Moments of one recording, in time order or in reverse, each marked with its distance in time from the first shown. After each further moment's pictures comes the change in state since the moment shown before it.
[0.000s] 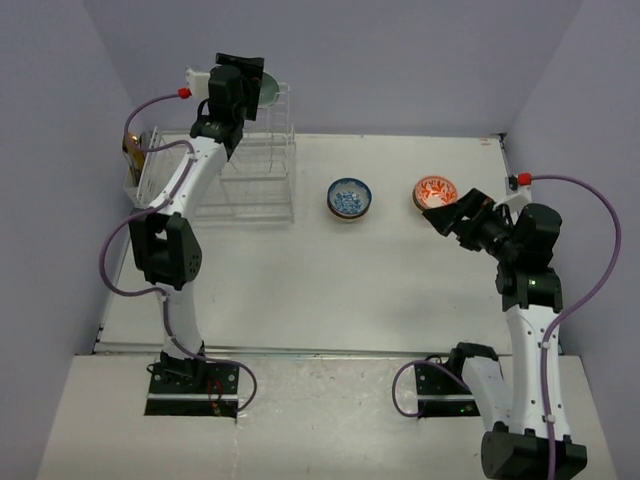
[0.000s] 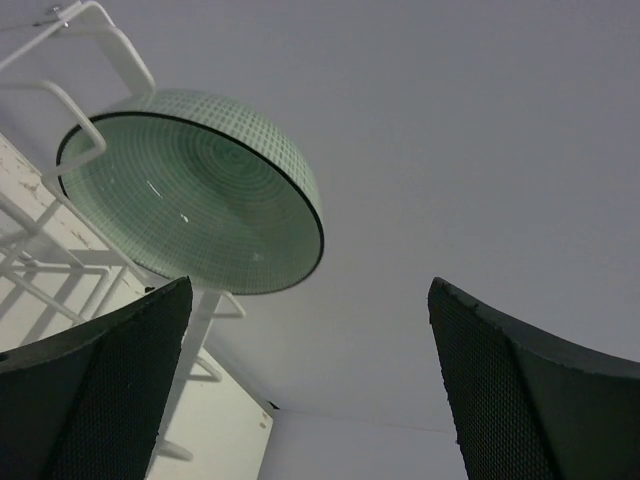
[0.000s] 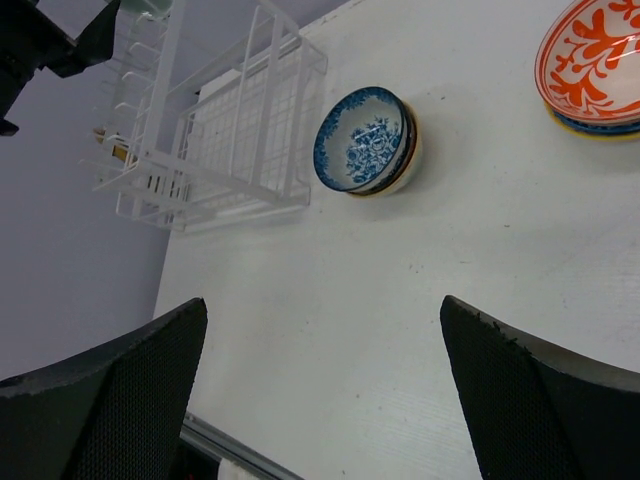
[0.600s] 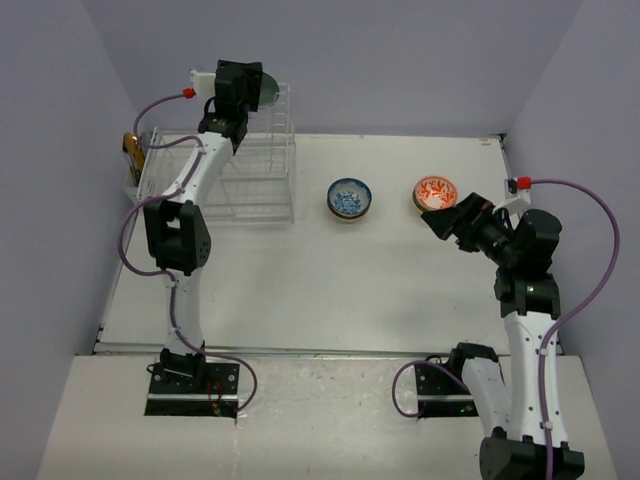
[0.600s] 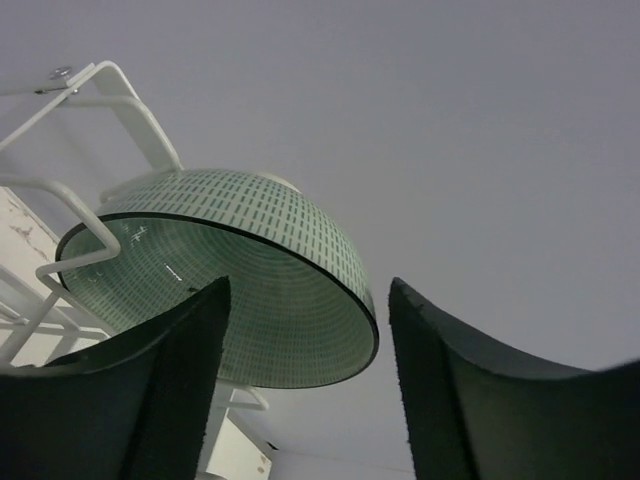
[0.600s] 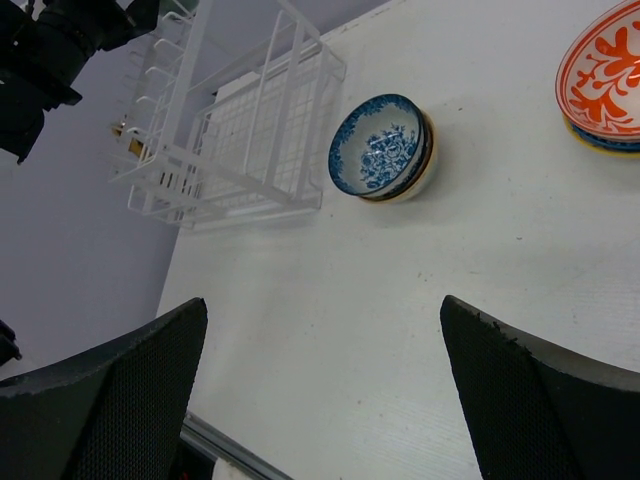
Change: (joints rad) left arm 0.027 0.193 0.172 0.023 -0.026 -0.014; right arm 0.000 -0.045 -0.052 0.055 -0.039 0.002
